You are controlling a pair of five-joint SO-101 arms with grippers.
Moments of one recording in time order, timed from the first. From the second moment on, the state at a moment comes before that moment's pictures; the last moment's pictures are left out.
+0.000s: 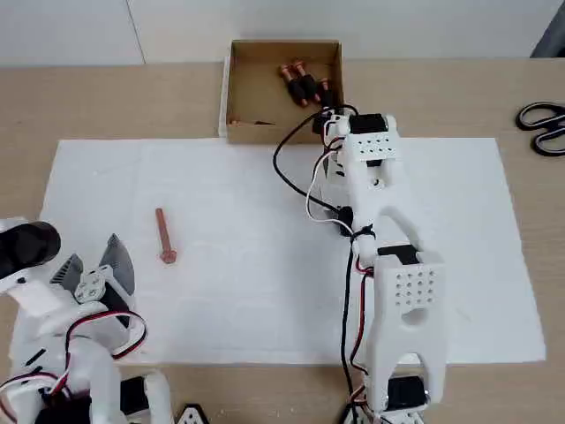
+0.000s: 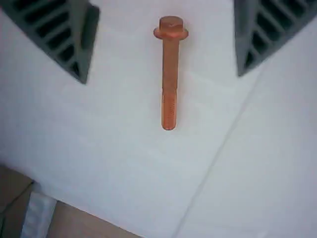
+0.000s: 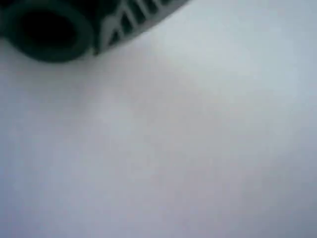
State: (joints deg) left arm -21.2 -85.8 45.1 84.9 17.8; right arm -10.4 44.1 -34.4 94.2 -2.6
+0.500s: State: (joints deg) left arm -21.2 -85.8 45.1 84.9 17.8; right arm -10.0 44.6 -35.1 94.7 -2.6
